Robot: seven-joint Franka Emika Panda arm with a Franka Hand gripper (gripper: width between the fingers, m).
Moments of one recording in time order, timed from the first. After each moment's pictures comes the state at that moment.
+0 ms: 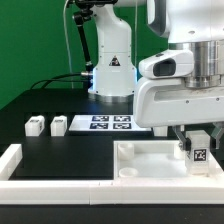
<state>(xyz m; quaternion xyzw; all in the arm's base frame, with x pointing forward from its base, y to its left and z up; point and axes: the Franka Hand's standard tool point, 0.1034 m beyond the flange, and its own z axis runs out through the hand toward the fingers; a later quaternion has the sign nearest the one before) 0.634 0.118 0.074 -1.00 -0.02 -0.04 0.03</state>
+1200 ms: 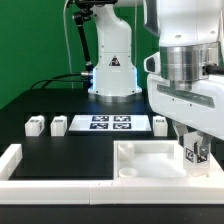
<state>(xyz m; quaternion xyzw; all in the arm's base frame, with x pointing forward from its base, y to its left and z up) 0.631 0.108 0.071 -0.82 0.58 0.01 0.05</state>
